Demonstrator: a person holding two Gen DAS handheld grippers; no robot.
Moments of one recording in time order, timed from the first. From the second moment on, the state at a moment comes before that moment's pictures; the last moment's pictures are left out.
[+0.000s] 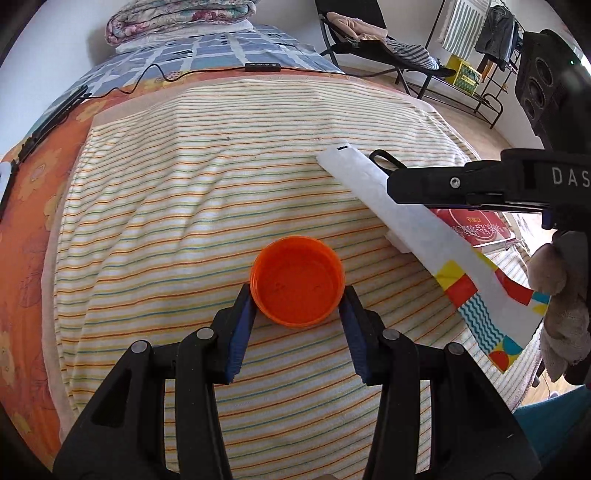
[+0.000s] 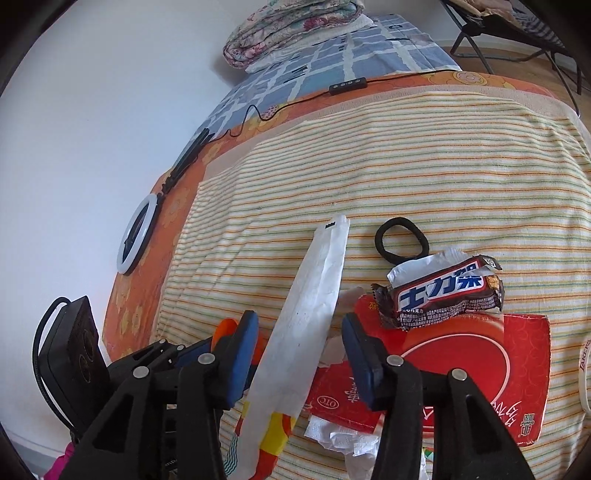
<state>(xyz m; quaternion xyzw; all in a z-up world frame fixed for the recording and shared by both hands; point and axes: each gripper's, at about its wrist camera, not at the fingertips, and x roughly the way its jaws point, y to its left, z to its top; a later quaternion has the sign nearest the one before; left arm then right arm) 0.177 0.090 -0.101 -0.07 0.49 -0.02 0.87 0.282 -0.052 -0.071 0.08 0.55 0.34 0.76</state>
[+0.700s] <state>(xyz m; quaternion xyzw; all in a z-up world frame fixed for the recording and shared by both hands) 0.125 0.129 -0.061 -0.08 0.45 0.02 0.89 0.248 -0.018 -0.043 0.01 0.50 0.35 0.79</state>
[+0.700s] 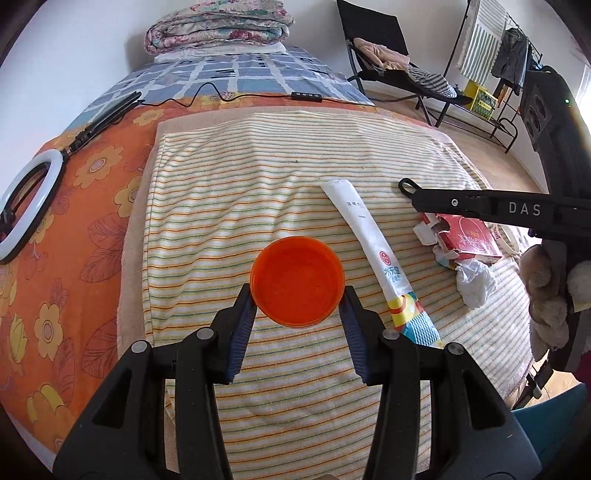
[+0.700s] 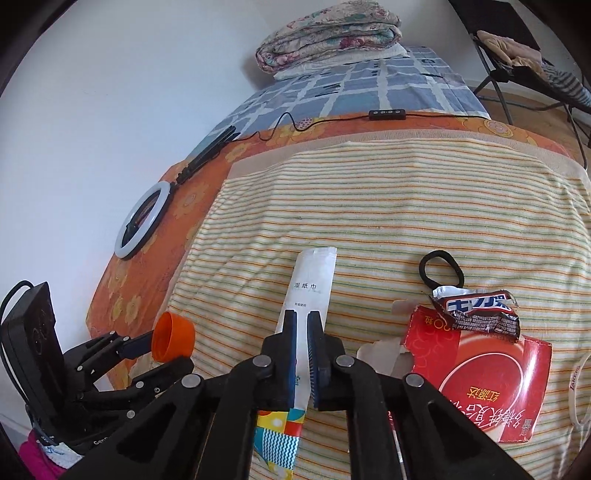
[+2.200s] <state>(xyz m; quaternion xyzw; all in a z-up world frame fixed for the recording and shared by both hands) 0.001 0.066 -0.002 -0.04 0.42 -0.01 0.91 0.117 -0.071 0.022 -0.02 0.46 0.41 0.79</state>
